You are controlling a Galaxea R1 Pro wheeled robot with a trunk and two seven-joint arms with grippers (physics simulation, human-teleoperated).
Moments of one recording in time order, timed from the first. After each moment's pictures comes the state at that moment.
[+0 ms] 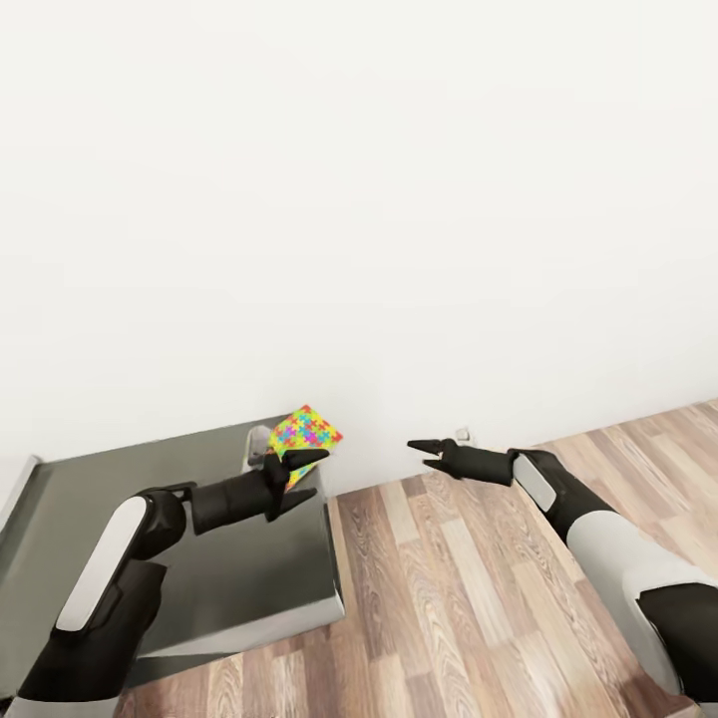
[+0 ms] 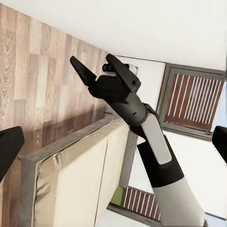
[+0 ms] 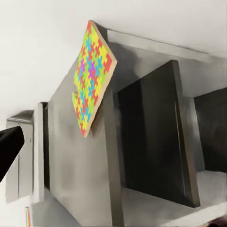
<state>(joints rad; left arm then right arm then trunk) -0.46 0.08 -0.06 -1.61 1.83 0.99 0.52 -0.99 -0.17 0.24 -0.43 -0.68 0.70 0.84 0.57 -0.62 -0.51</state>
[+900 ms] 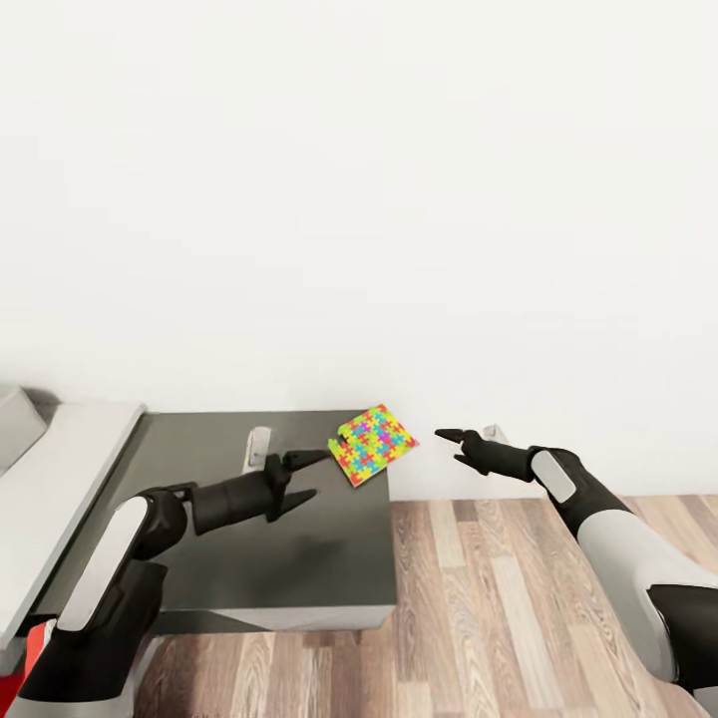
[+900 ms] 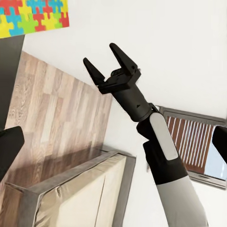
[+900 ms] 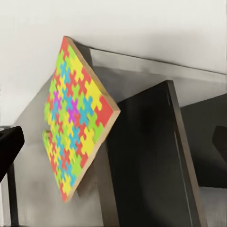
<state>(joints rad) -0.46 0.08 -0.07 -1.61 1.82 0.99 0.52 -0.99 -0.19 0.02 -0.43 -0.69 0.70 0.55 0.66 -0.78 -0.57</state>
